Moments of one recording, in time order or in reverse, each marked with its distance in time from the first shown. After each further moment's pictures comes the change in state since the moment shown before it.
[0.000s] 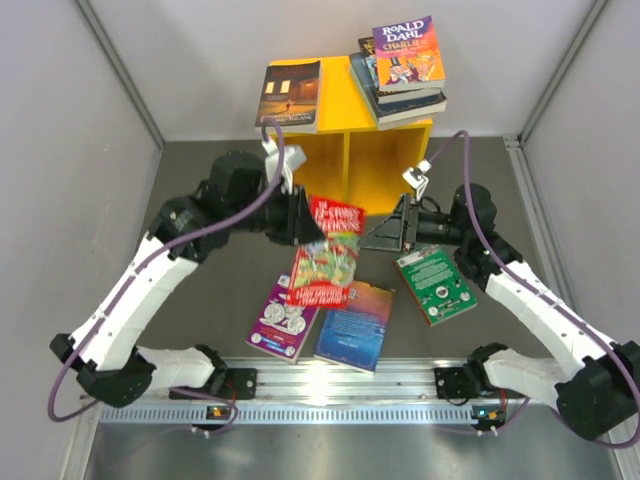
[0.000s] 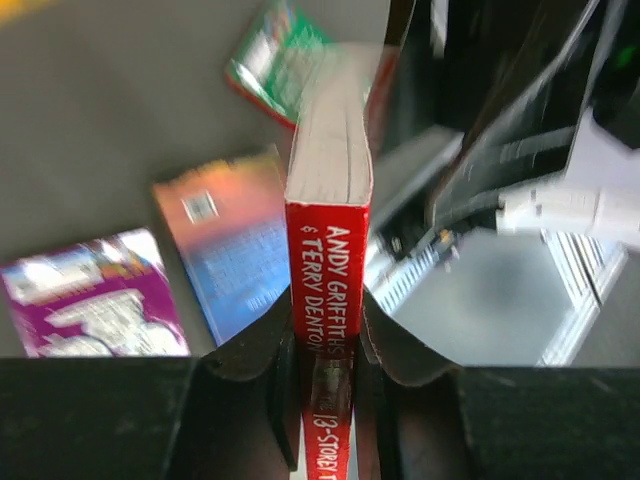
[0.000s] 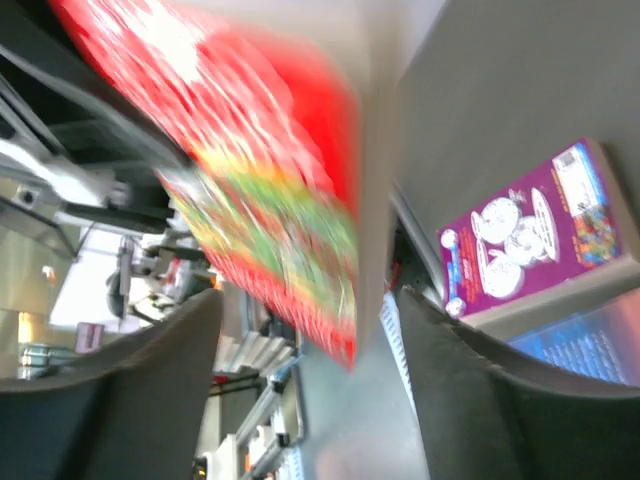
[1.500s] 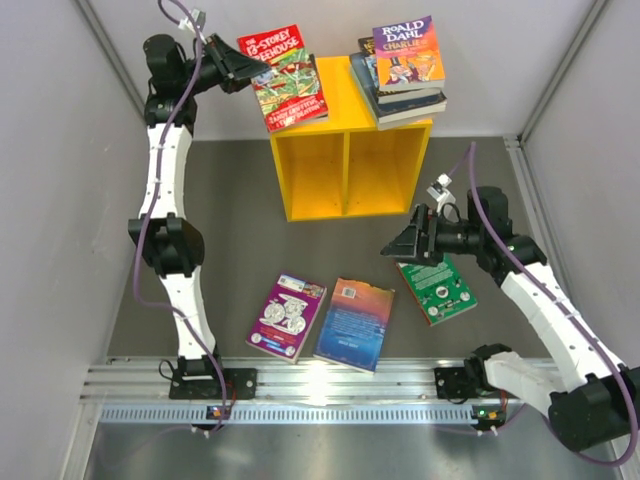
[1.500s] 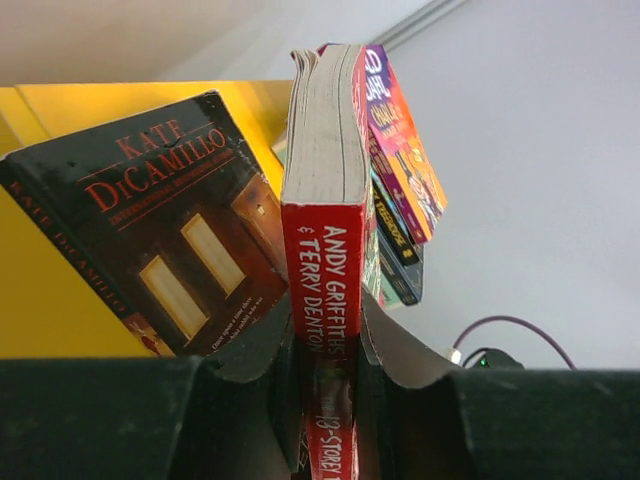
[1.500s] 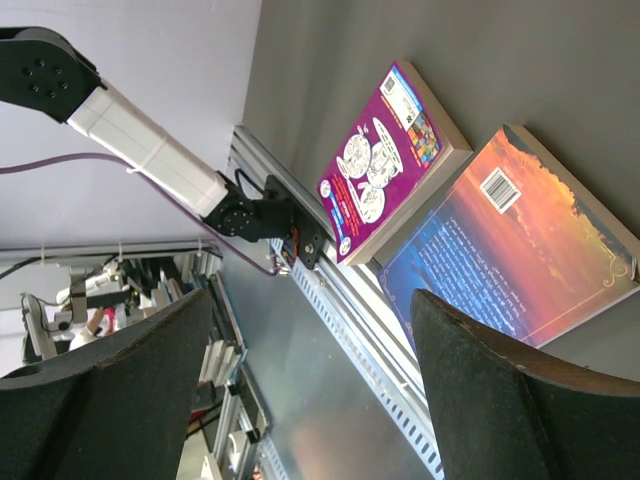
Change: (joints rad) left arm 0.735 0.978 0.937 0.756 0.661 -0.541; right arm -0.175 -0.065 0.068 -0.653 0.094 -0.360
